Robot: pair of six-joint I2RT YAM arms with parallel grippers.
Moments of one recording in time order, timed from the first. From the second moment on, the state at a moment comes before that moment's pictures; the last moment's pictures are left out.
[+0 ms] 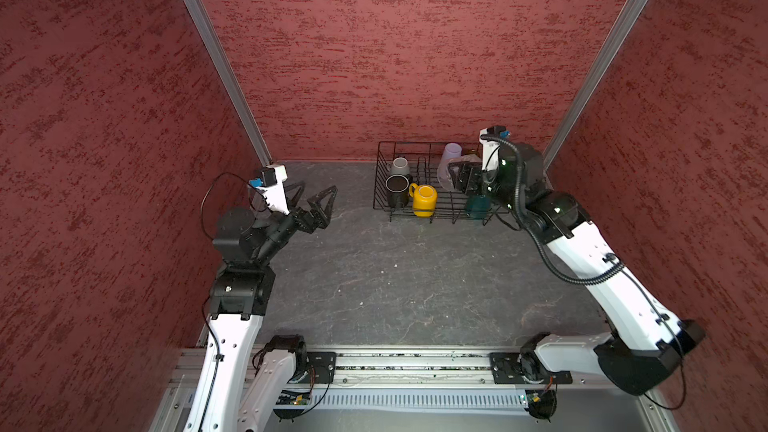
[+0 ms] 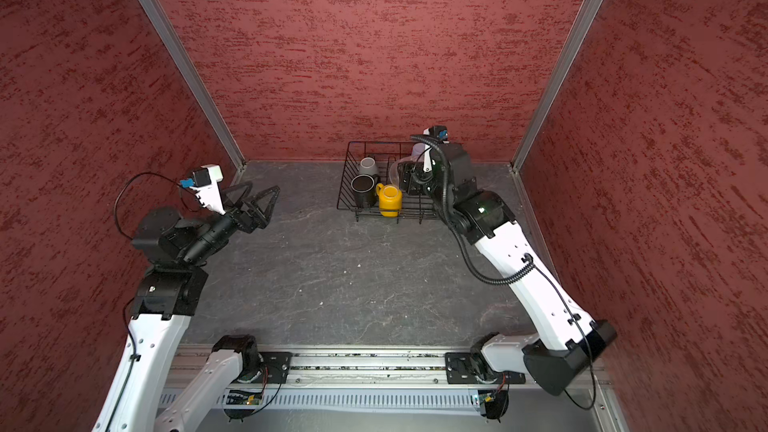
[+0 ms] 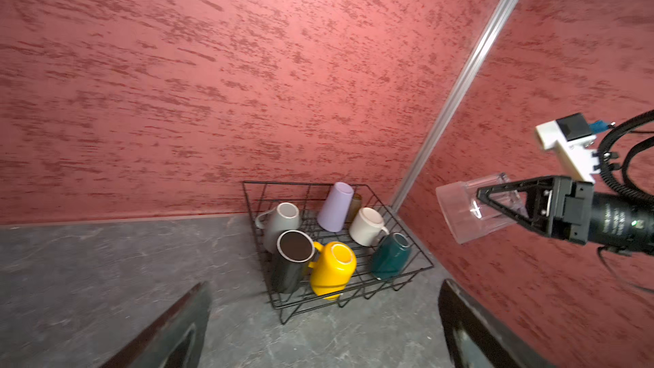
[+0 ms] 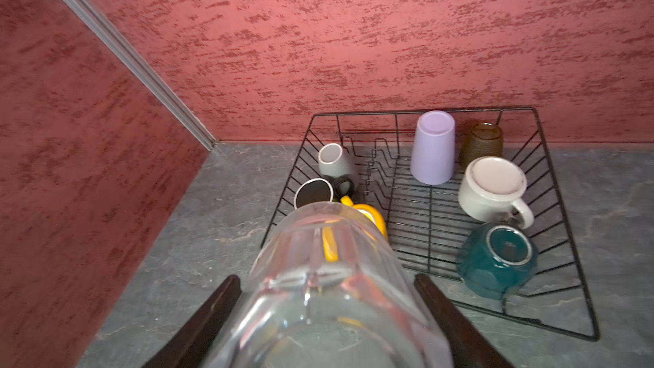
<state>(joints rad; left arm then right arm) -0.02 0.73 0.95 -0.23 0.43 -0.33 0.50 1.37 1.63 -0.67 0.13 0.36</state>
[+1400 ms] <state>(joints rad) -0.02 0.72 0.85 -0.27 0.31 -0.26 0.28 2.38 2.22 -0.89 0.15 0.19</state>
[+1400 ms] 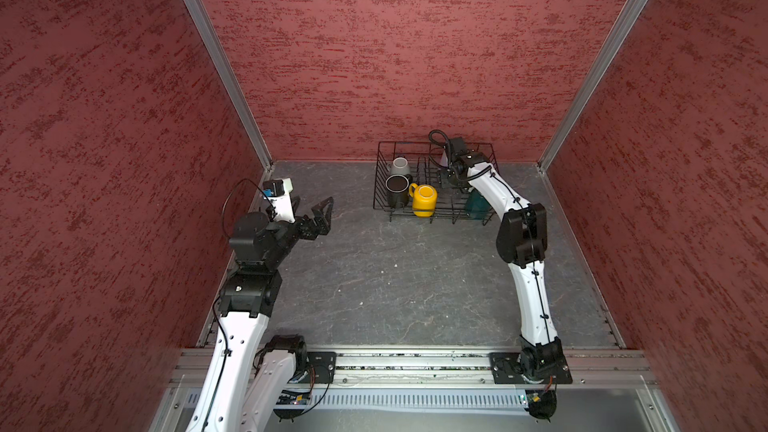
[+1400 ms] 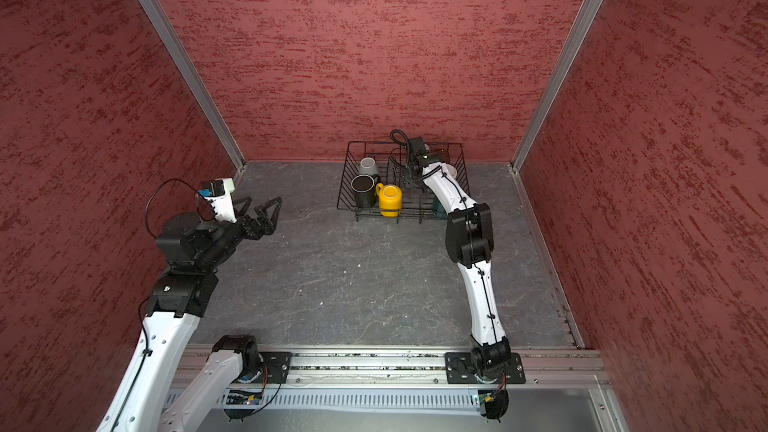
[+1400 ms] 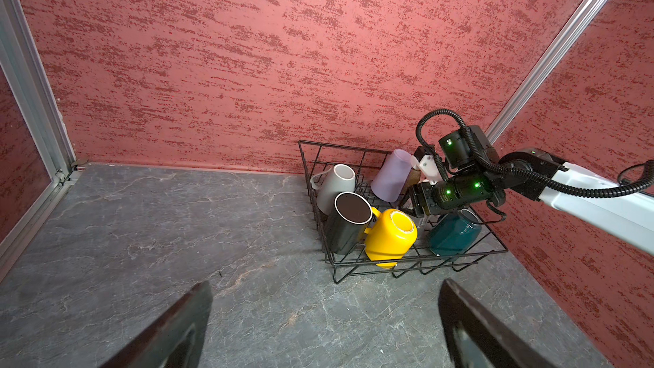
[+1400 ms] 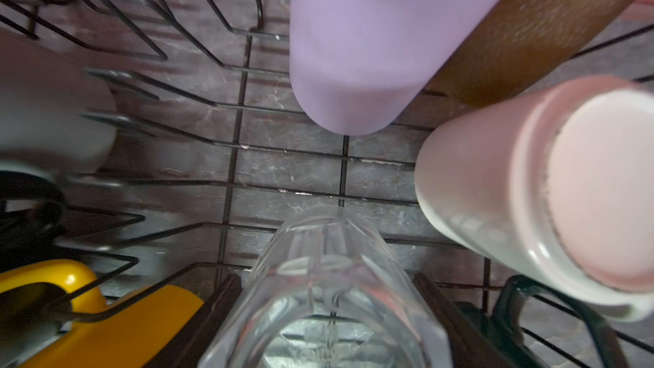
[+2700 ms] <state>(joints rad) -0.03 0.76 0.81 -0.22 0.28 -0.27 0.21 1.37 1.20 -0.30 -0.01 0.24</state>
